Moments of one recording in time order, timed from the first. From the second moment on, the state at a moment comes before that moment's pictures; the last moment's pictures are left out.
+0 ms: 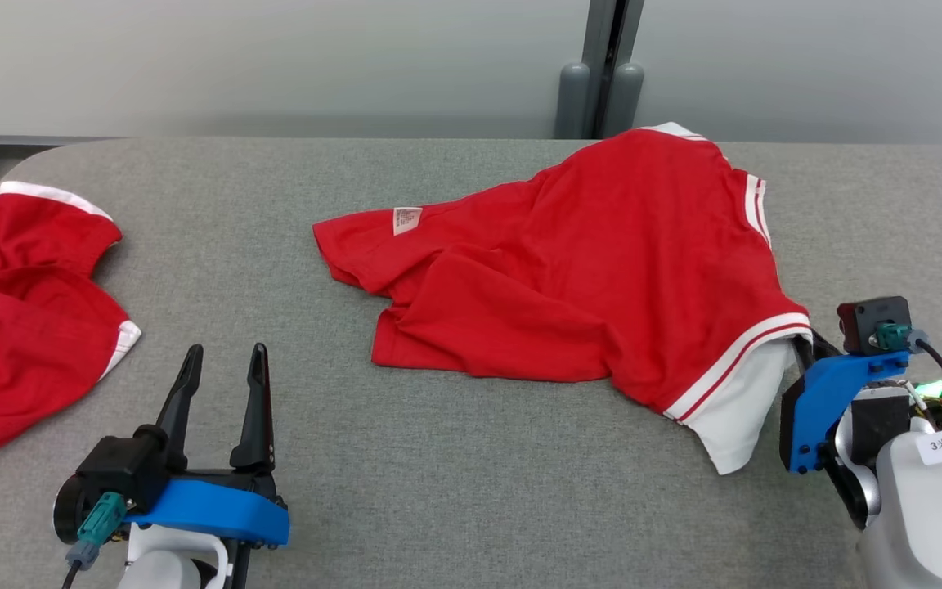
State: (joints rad) left arm -0.14 0.16 -0.14 0.28 -0.33 -0.11 -0.26; right arm -0.44 -0.13 -0.11 0.58 -0.07 0.13 0.22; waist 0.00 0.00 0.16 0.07
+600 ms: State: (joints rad) left arm -0.11 0.16 -0.15 0.26 -0.34 -0.10 -0.26; right arm -0.21 -0.16 -0.12 0.14 -0.11 0.13 0.48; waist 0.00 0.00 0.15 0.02
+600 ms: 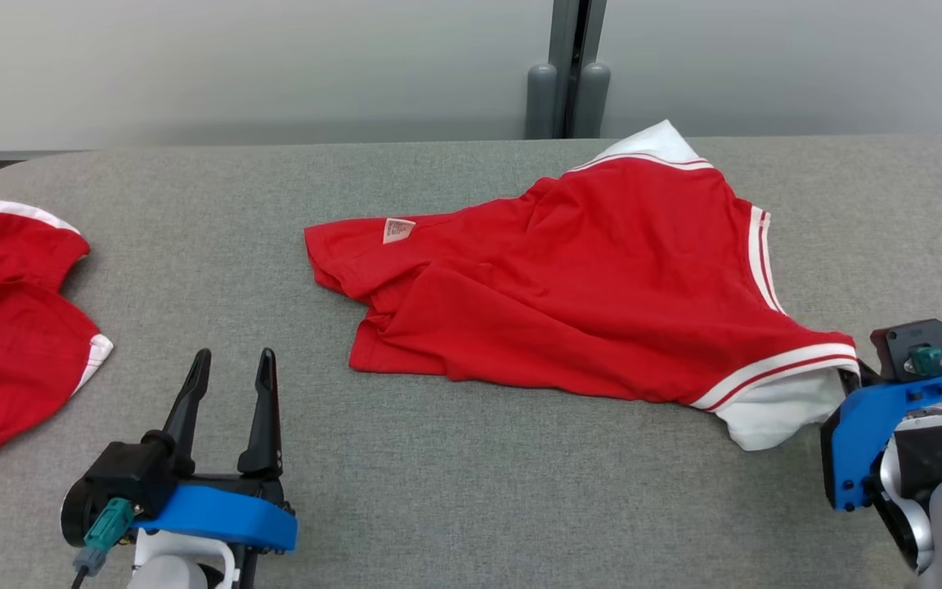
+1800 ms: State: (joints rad) left arm -0.08 0.16 -0.10 0.29 -0.34 -0.10 -0.26; right arm -0.09 -0.06 -0.16 0.07 0.08 0.13 -0.06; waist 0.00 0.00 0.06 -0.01
